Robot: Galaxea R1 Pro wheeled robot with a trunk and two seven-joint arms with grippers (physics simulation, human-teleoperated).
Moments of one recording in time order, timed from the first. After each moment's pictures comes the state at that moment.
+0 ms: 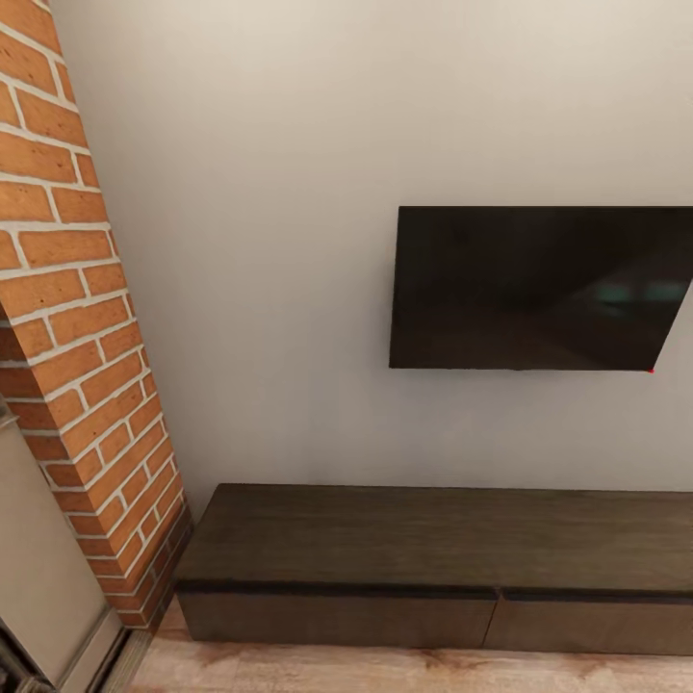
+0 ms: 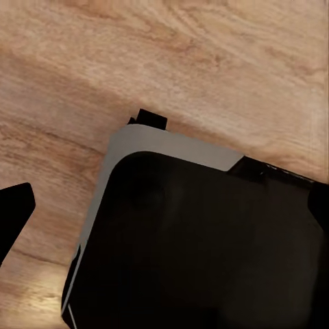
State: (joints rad) left arm -0.08 0.04 0.03 -0.15 0.34 0.04 -0.02; right arm -0.14 0.06 0.03 -0.22 0.17 0.06 0.00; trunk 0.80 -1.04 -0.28
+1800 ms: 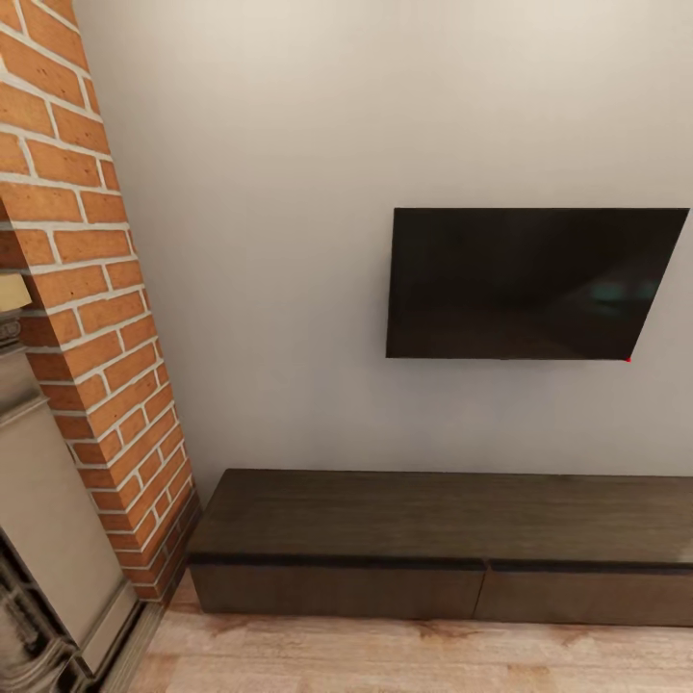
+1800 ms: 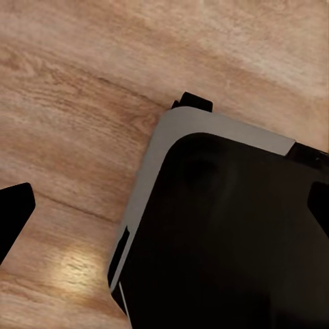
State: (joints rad) left arm -0.07 0.10 0.04 -0.09 0.32 0.04 -0.02; right arm -0.14 0.06 0.03 -0.23 0.19 0.05 -0.01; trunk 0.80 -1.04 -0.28
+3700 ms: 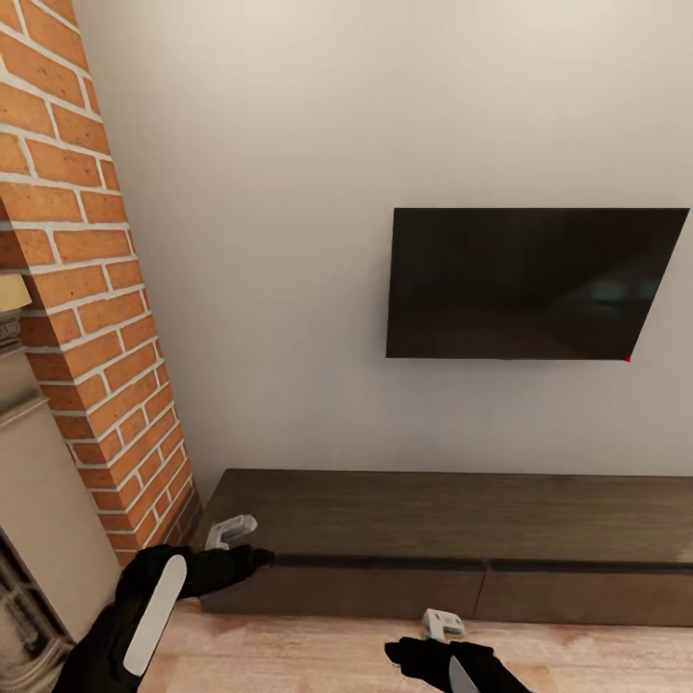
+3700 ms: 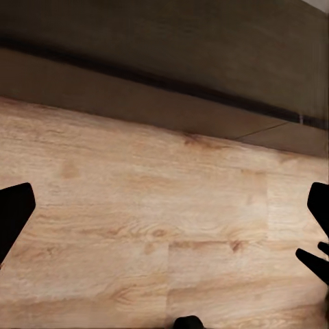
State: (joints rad) left arm -0.31 0.03 0.05 -1.30 0.44 1.01 -0.03; right arm -0.45 0.08 0.03 -0.36 -0.20 0.29 0.17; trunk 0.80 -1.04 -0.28
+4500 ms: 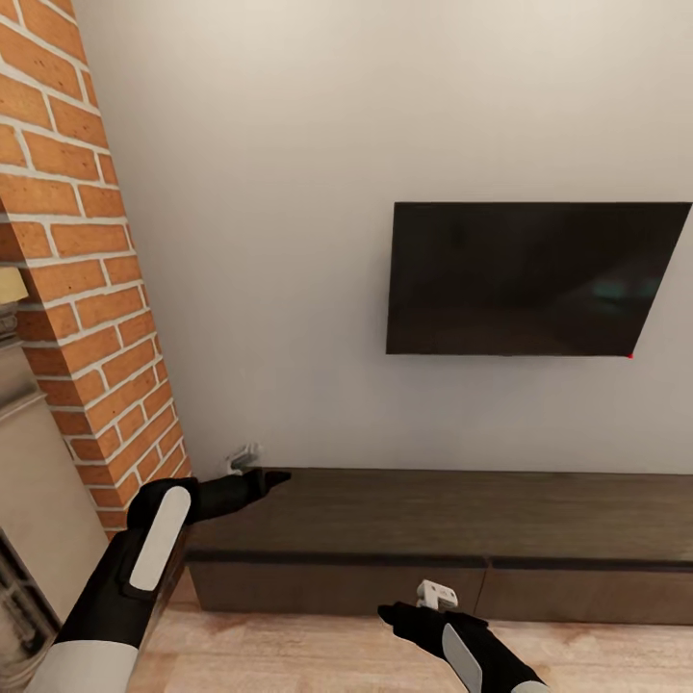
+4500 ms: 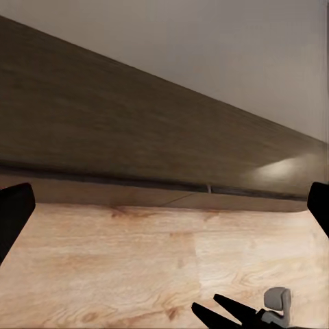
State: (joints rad) left arm -0.50 0.03 0.04 -1.33 0.63 1.01 -0.03; right arm -0.51 0.09 0.03 -0.36 -0.31 0.28 0.17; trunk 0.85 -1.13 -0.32
